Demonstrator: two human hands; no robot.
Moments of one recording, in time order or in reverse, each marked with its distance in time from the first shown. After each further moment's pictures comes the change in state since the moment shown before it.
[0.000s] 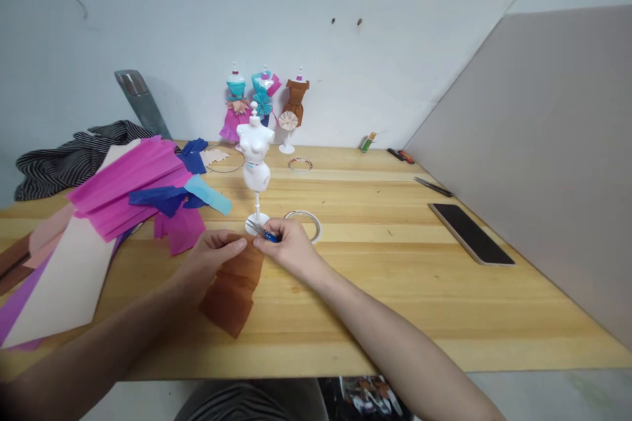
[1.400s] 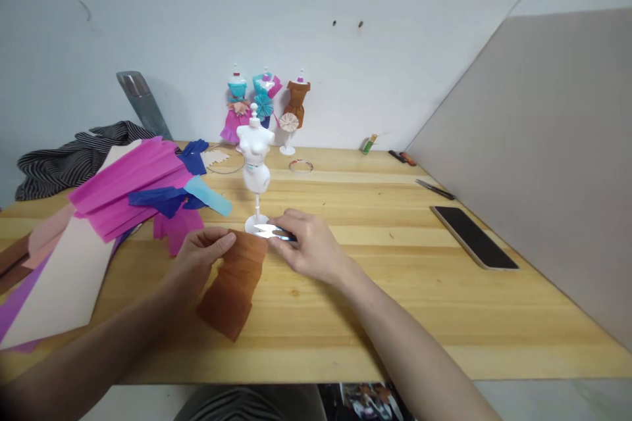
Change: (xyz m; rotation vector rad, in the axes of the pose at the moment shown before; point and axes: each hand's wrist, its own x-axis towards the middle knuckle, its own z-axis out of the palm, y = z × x) left_hand -0.006 0.008 -0.002 -0.002 0.133 0.104; right_hand -0.011 -0.015 -0.037 -0.606 -0.001 -0.506
